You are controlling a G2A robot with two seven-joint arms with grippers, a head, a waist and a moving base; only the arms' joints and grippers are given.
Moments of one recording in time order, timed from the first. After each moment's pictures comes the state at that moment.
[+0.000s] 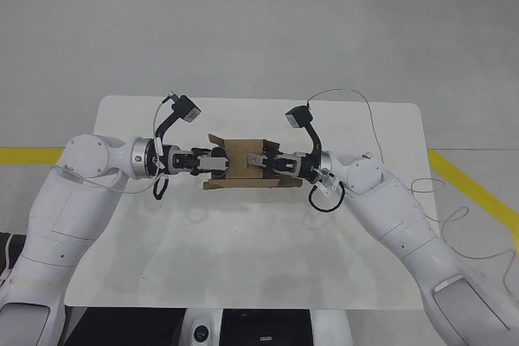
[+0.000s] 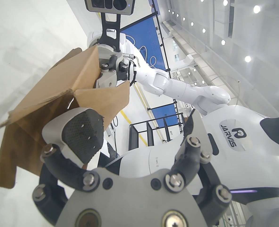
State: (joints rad) left arm 0.81 -0.95 -1.14 -1.46 -0.56 -0.33 -1.31; right arm -0.65 -1.27 0.76 -1.10 0.44 -0.74 0.87
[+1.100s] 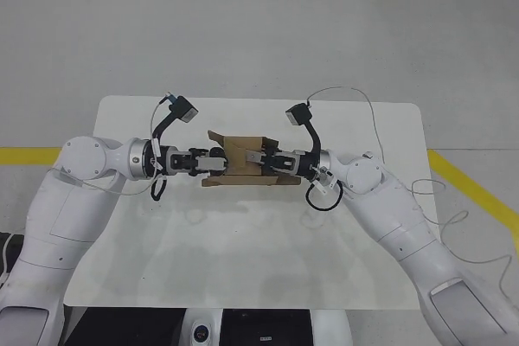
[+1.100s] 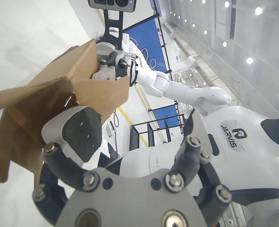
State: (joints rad) left arm 0.83 -0.95 -1.17 -1.48 -0.53 -0.32 -1.30; right arm -0.68 -1.29 0.82 -1.14 0.35 -0.69 0.85
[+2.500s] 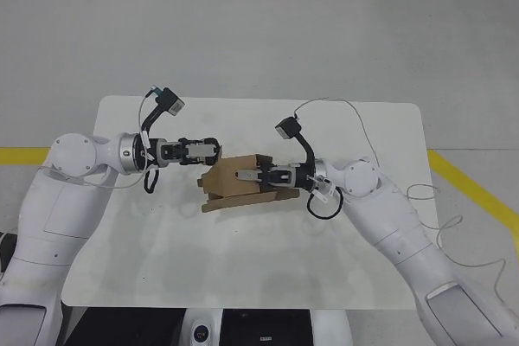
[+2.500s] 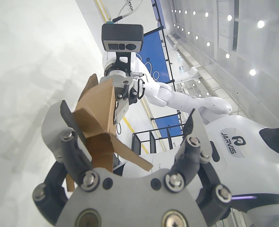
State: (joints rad) left arm 0.82 -0.95 -1.21 -1.42 -0.51 -0.32 -1.27; right arm -0.71 -1.30 0.84 -1.13 0.41 -0.65 1.00
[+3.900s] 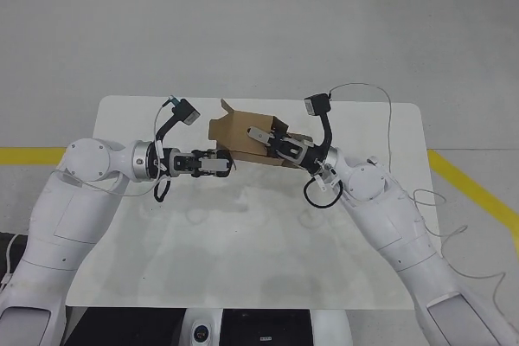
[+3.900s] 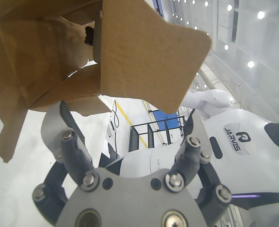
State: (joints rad) left arm 0.84 -0.96 -1.16 -1.48 -0.52 -0.31 -1.29; right arm -0.78 -1.30 0.95 -1.25 0.19 -0.64 0.62
